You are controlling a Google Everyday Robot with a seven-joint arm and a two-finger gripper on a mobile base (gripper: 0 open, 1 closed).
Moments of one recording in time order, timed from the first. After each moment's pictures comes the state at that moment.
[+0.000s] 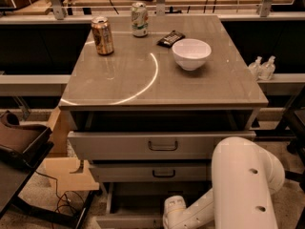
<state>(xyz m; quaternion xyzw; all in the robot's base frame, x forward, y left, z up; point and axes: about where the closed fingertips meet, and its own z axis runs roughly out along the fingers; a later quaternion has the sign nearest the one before) 0.415 -0.084 0.165 -0.76 0.65 -0.03 0.05</state>
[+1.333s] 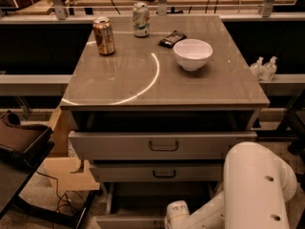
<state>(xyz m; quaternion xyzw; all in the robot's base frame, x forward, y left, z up) 0.404 -0.089 0.171 -0.76 0.65 -0.04 0.07</state>
